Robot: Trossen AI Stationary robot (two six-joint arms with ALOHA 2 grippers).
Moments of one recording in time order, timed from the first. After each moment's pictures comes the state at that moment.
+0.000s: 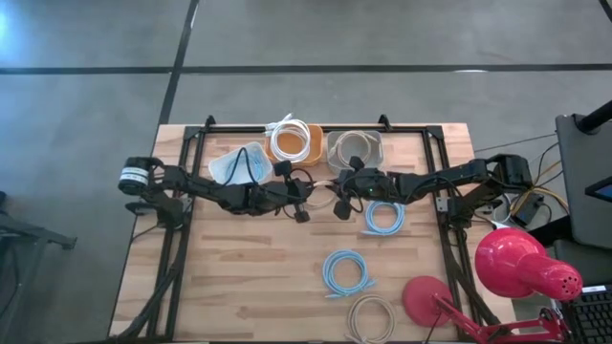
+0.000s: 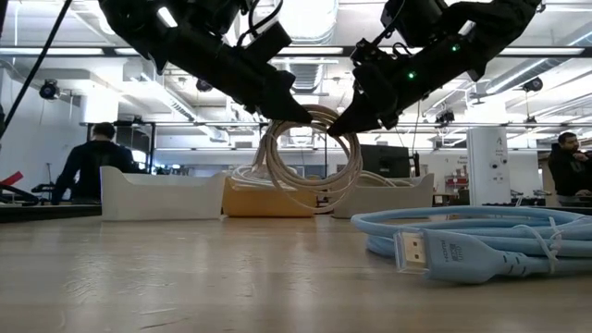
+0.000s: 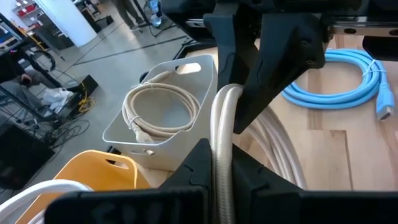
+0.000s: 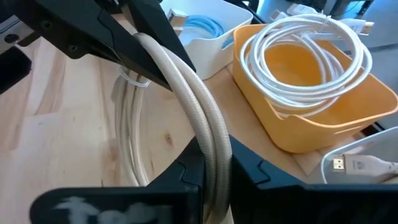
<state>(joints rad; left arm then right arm) -0.04 1.60 0.85 0.43 -0.50 0.21 -0.11 1.49 0.71 0.29 0.26 0.08</state>
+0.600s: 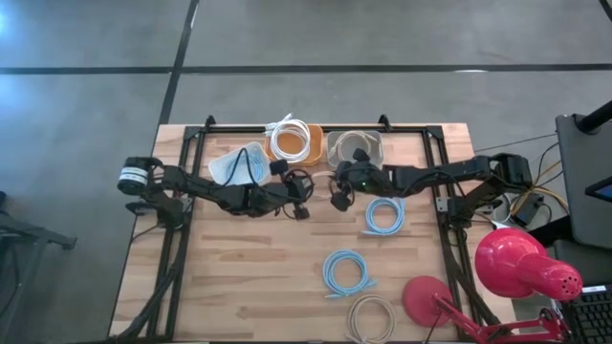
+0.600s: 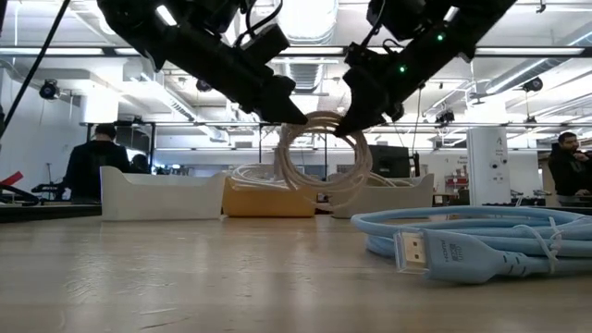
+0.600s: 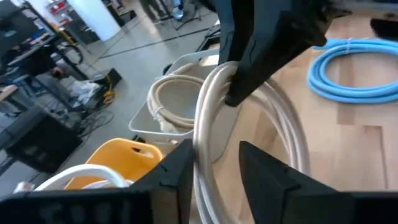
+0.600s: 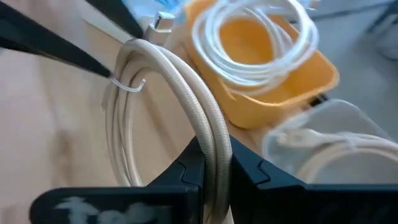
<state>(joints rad) -0.04 1.60 0.85 0.42 -0.63 0.21 -0.11 1.49 0.85 0.01 0.37 0.13</state>
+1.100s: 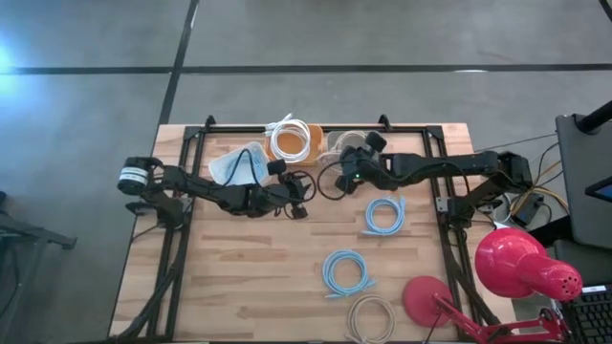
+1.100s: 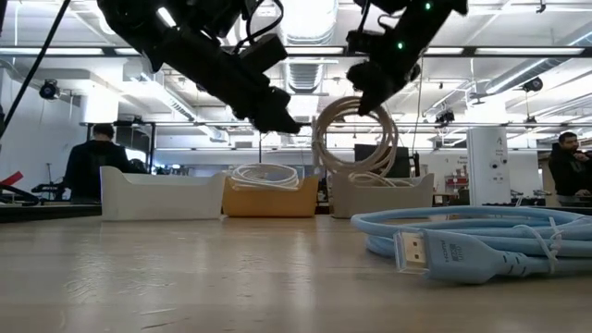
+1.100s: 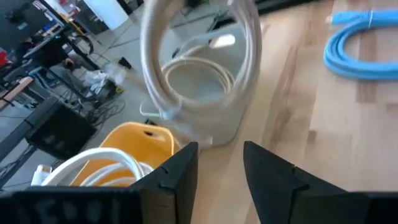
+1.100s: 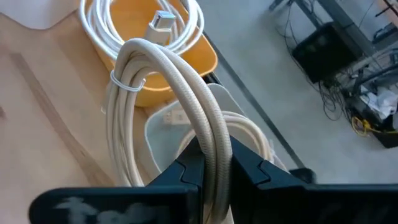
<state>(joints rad) -0.04 1.60 0.85 0.34 -0.68 0.21 -0.11 1.49 1.12 -0.52 0.71 0.15</state>
